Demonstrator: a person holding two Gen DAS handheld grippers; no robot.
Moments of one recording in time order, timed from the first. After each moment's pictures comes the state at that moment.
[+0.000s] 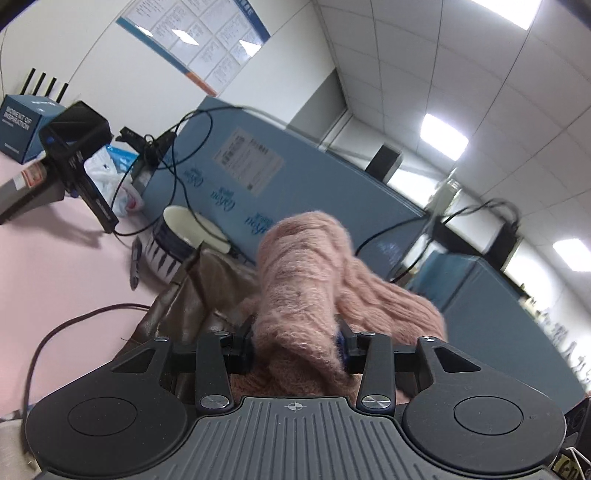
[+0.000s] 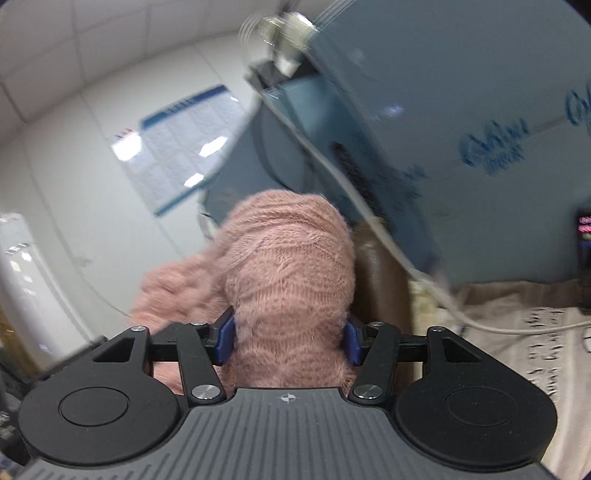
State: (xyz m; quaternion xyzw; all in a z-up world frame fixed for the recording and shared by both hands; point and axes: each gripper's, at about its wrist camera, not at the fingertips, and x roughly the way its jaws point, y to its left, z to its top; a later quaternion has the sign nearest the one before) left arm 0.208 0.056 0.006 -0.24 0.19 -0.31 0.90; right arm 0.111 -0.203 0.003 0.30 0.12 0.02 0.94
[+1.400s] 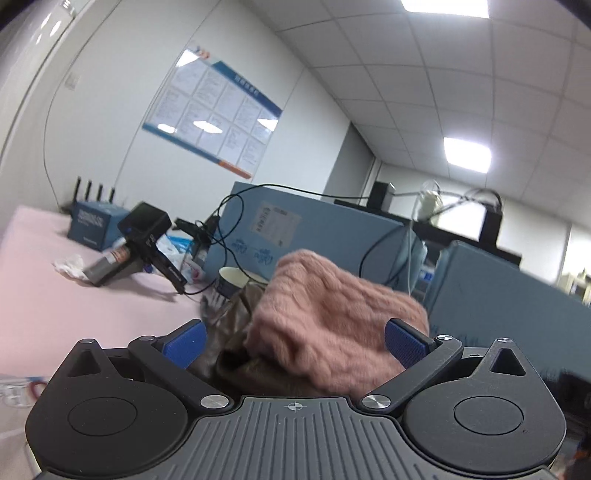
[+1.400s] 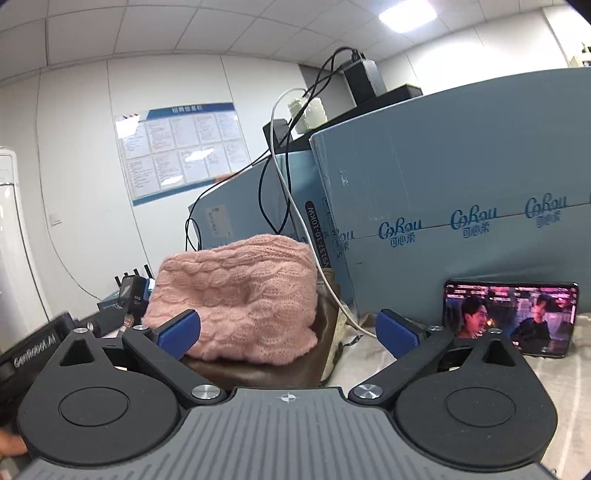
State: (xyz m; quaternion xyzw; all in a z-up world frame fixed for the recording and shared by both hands) left arm 0.042 0.056 0.014 -0.15 0.06 -0.17 0.97; right arm -0.028 -0.176 0.020 0.15 0.07 -0.05 0.98
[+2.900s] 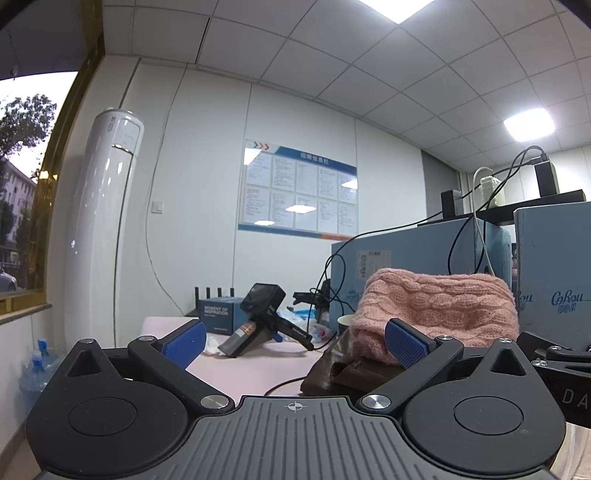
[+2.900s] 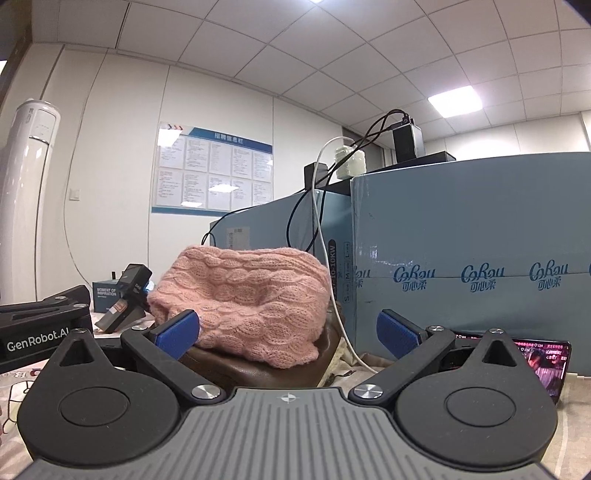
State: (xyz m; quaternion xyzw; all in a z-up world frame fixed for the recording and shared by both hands) left arm -0.021 0.016 -0.002 -0.01 -0.03 0.04 1.00; right arm -0.034 -0.144 -0.021 0.02 -0.02 -0.05 1.00
